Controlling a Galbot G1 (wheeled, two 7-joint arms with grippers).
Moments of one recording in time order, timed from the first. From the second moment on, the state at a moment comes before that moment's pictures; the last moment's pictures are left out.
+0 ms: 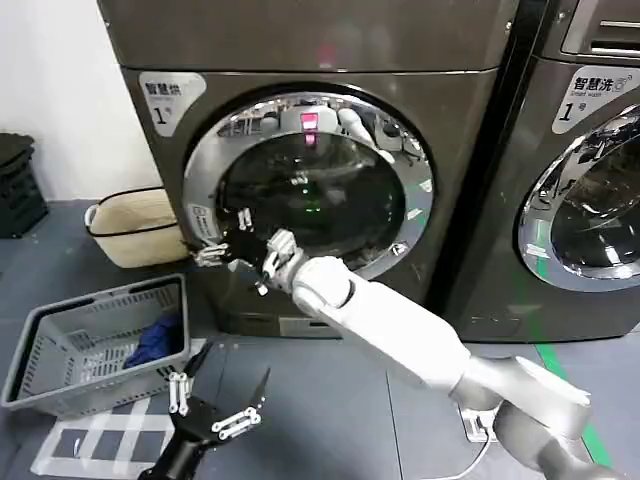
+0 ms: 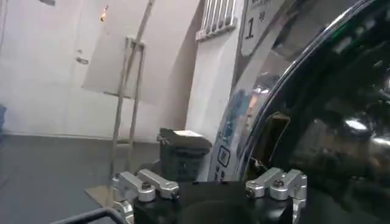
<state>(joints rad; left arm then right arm) 1.85 -1.39 -0.59 -2.34 -0.04 -0.24 0.32 -0.14 1.37 -0.56 1.31 0.69 -0.01 -0.14</state>
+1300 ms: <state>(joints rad) 1.80 -1.37 -0.94 -2.30 -0.37 -0.05 0.28 -0.22 1.17 -0.56 1.56 0.77 0.00 -0.43</state>
